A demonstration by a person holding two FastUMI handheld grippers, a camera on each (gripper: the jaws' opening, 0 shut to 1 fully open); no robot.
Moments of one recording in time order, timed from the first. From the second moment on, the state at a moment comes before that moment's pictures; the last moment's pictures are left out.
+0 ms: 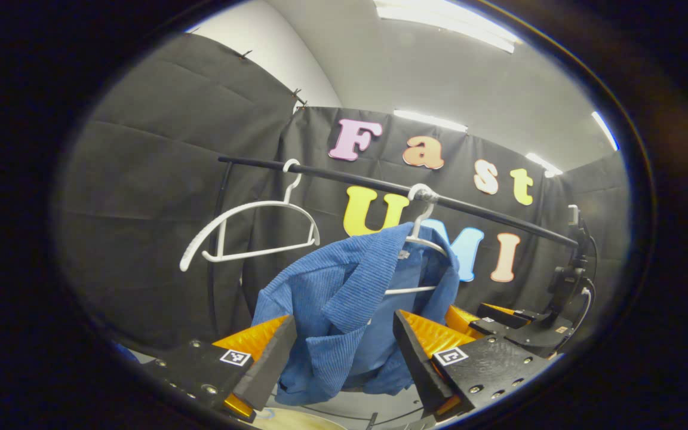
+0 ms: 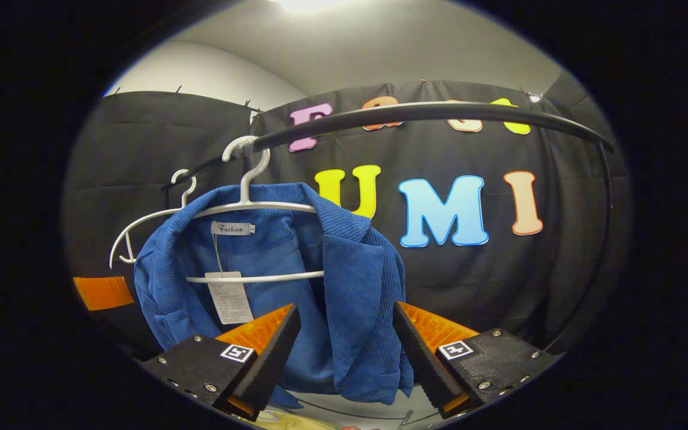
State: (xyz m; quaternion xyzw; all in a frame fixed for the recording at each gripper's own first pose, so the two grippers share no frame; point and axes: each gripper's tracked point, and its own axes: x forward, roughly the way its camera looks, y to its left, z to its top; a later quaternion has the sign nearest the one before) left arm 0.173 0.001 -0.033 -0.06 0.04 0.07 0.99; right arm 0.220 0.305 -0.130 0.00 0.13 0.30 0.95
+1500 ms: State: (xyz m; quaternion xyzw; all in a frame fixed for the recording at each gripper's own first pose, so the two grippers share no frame) left arm 0.238 -0.004 -0.076 -0.01 0.05 0.18 0.98; right arm 0.271 0.343 -0.164 0.02 0.14 0.41 0.90
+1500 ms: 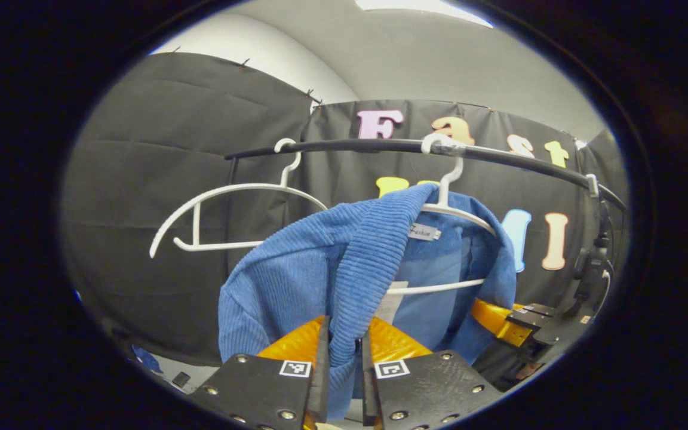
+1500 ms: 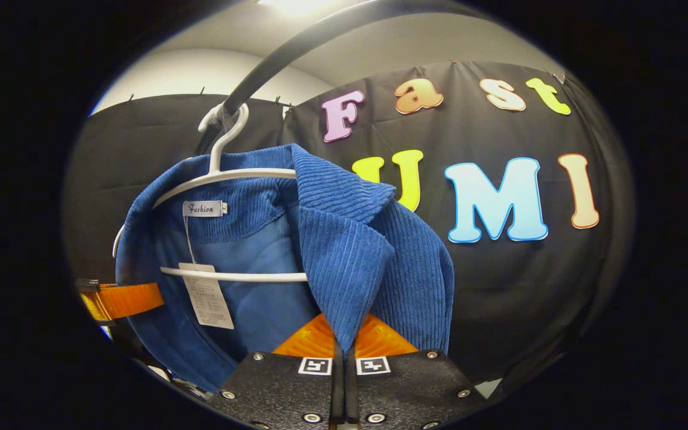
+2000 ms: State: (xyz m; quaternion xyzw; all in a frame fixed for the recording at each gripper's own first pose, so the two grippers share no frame) left arm 0.230 -0.020 -0.067 -0.06 0.02 0.14 0.99; right arm 0.283 0.324 -0.151 0.04 0.12 0.39 0.91
